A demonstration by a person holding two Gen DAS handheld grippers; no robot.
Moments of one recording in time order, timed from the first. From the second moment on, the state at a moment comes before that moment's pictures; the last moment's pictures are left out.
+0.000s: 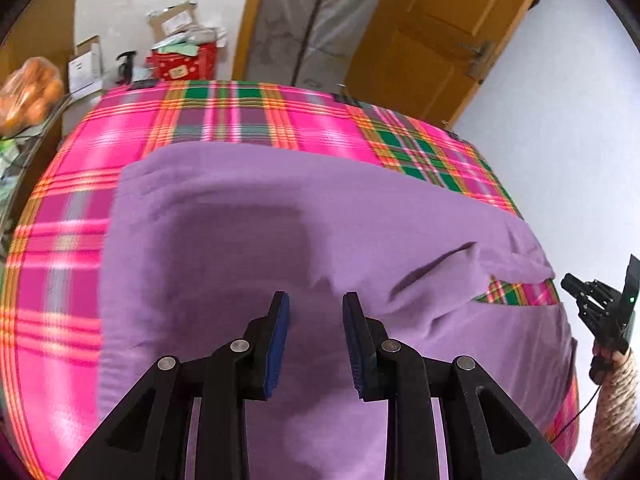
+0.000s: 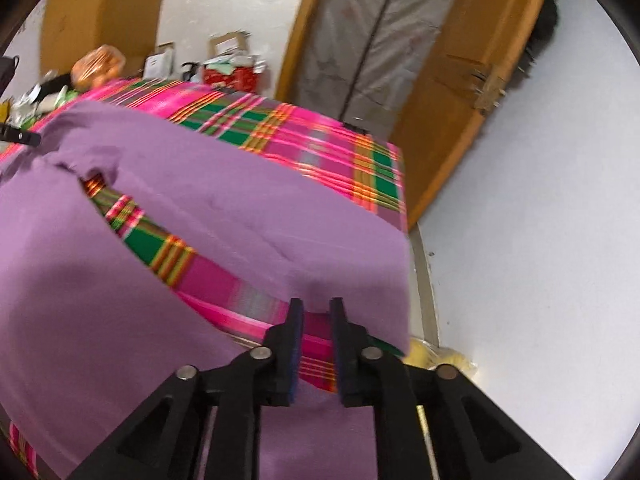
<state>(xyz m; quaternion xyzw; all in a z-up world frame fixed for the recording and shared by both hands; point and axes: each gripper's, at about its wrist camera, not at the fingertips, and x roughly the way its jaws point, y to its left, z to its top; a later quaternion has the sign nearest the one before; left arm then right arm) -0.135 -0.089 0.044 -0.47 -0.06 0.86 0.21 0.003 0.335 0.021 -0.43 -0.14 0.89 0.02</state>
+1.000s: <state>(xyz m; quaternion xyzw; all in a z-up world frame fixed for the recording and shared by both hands) -0.018 -0.209 0.027 -0.45 -0.18 0.86 0.15 0.179 0.363 -0.001 -0.43 0.08 0.88 0.21</state>
